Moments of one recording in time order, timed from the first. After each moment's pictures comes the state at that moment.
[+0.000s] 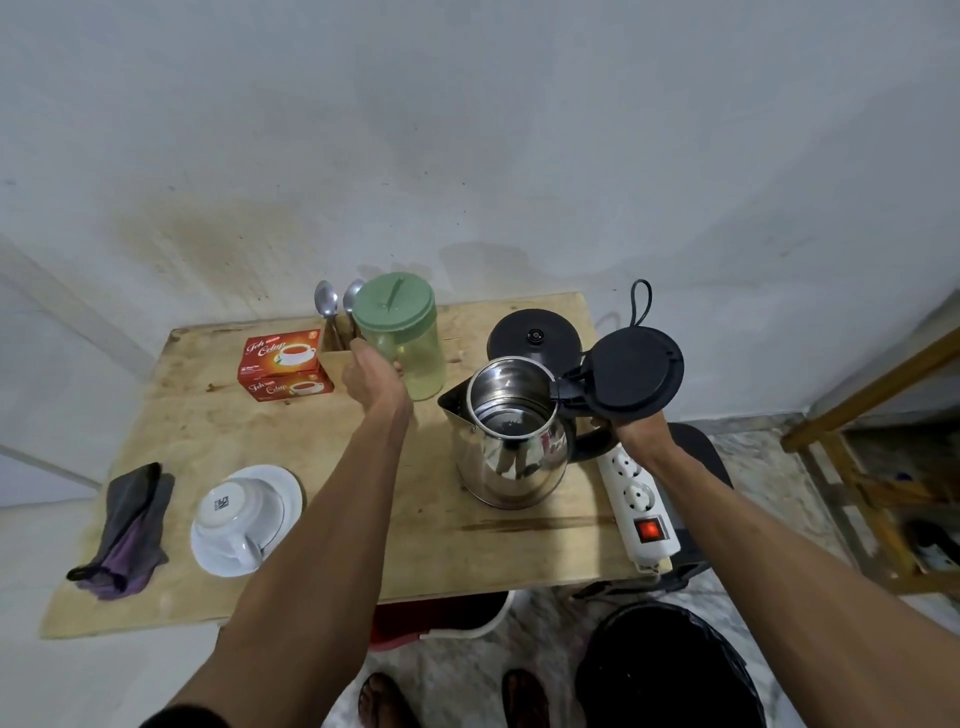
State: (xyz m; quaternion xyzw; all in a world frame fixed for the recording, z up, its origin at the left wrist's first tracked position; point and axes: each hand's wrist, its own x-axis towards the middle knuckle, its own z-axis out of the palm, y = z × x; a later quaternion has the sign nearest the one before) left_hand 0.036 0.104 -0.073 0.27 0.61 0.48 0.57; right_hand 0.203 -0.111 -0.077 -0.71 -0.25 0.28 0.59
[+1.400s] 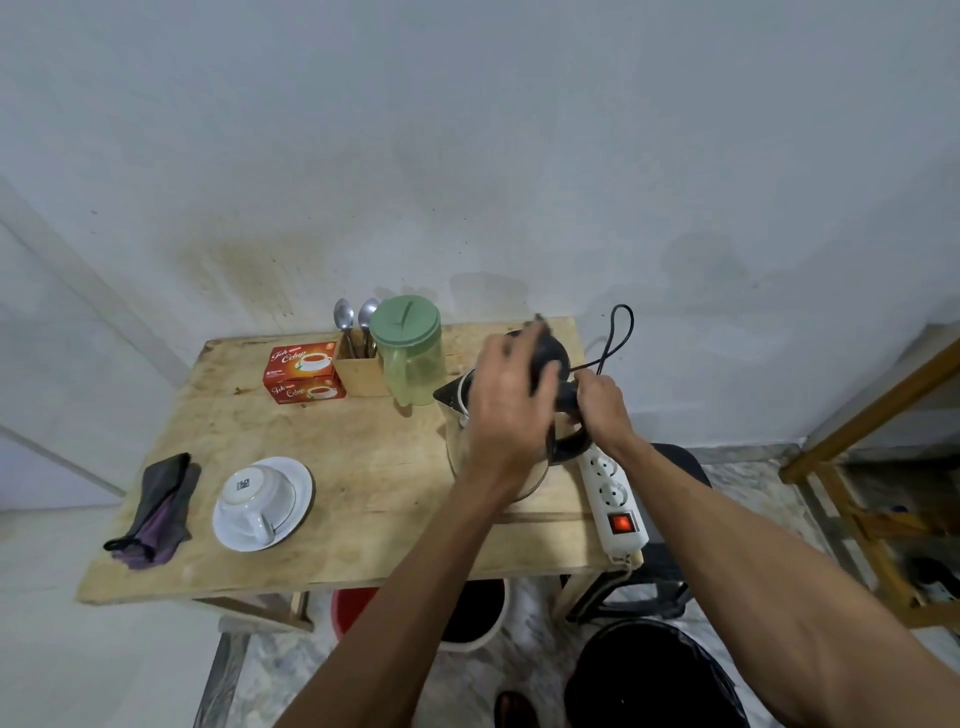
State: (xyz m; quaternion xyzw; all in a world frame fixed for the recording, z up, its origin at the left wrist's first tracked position) left_hand 0.055 -0.074 0.013 0.81 0.31 0.42 0.27; right_hand 0.197 -0.100 -0.052 -0.80 -0.18 0.31 0.49
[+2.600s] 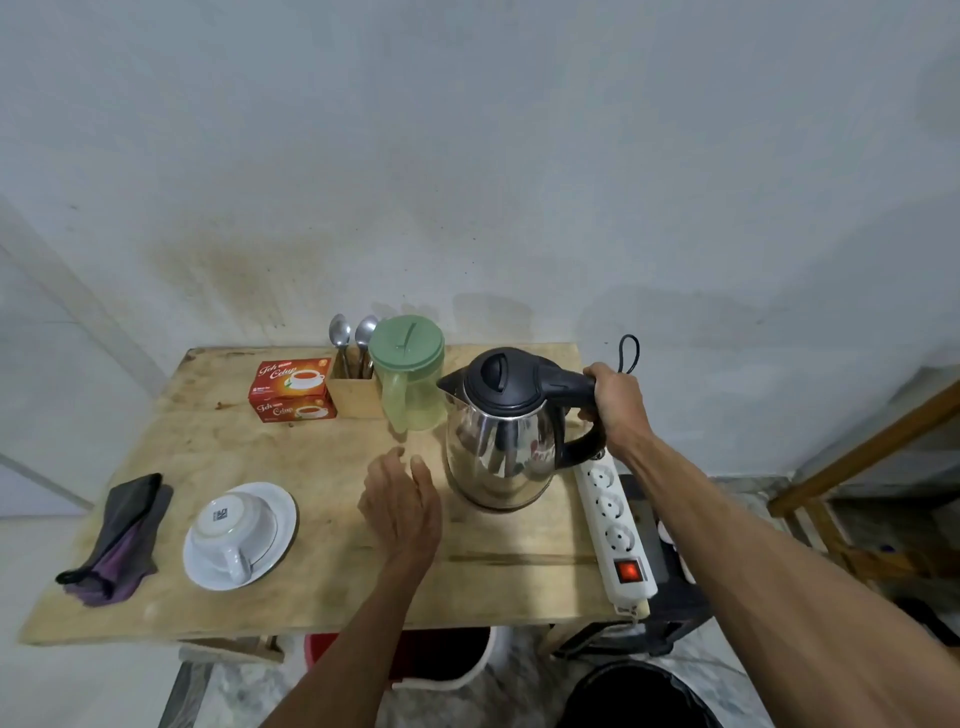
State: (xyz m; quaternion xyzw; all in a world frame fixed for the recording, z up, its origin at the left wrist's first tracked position) left_hand -0.018 -0.008 -0.129 0.69 0.61 0.32 0.22; right_hand 0.222 -0.064 -0.030 -0.78 -0.10 0.31 0.54
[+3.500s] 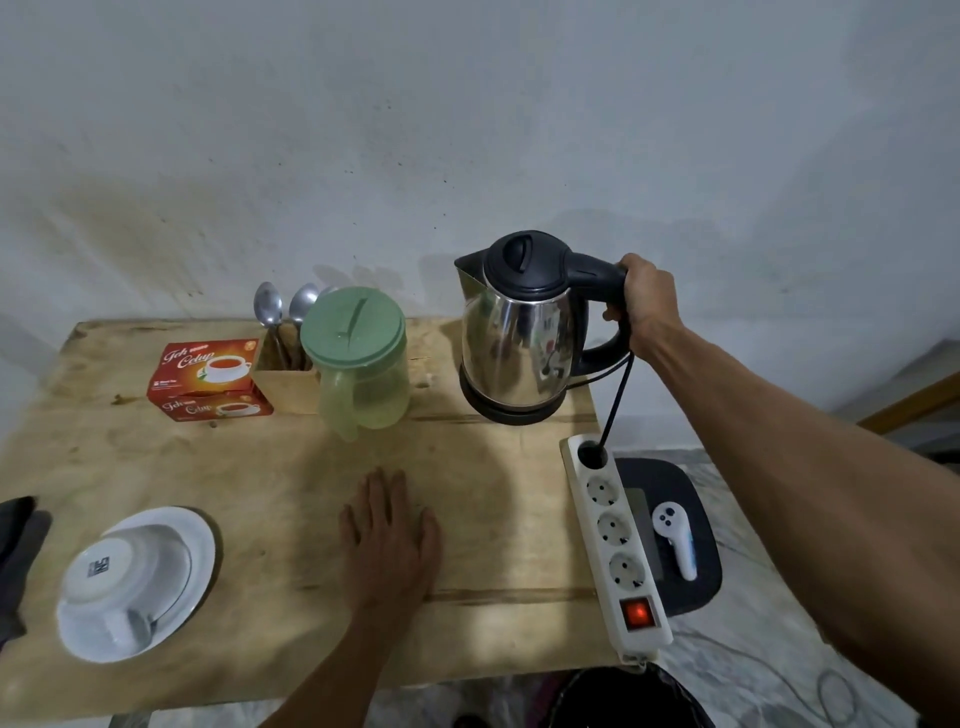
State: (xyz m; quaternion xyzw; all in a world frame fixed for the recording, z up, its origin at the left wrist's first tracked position) left_hand -0.003 0.005 -0.234 0.84 0.52 0.06 0.13; right_hand 0.332 0.022 -0.032 -0.78 -0.08 0.24 0.57
